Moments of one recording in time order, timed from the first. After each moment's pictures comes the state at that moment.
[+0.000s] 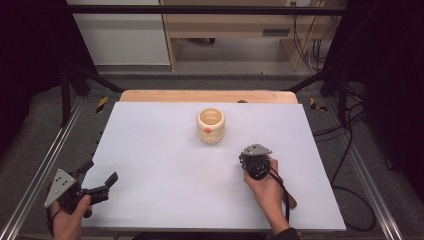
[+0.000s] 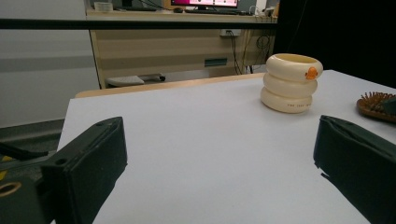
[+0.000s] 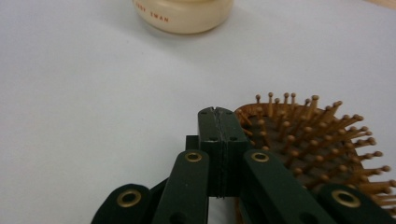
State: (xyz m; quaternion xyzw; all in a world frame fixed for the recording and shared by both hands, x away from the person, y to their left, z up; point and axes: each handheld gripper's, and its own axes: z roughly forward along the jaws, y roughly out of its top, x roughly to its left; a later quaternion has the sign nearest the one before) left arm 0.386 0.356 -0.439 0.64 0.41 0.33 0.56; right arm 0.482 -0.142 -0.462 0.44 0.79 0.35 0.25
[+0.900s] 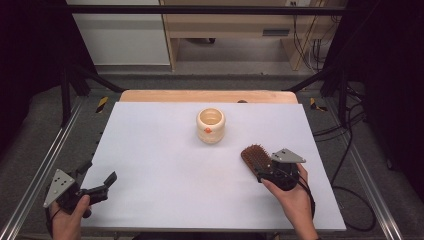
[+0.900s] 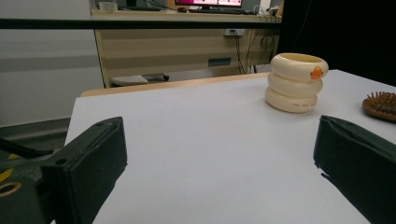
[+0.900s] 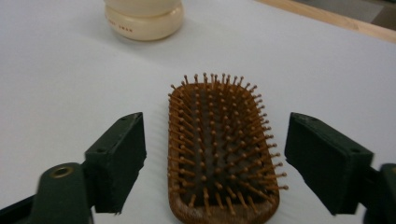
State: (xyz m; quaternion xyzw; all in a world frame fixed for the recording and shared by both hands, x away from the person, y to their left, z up) left arm 0.386 0.358 -0.440 0.64 0.41 0.34 0.56; right arm 0.444 -0.201 -0.432 0.45 0.76 0.37 0.28
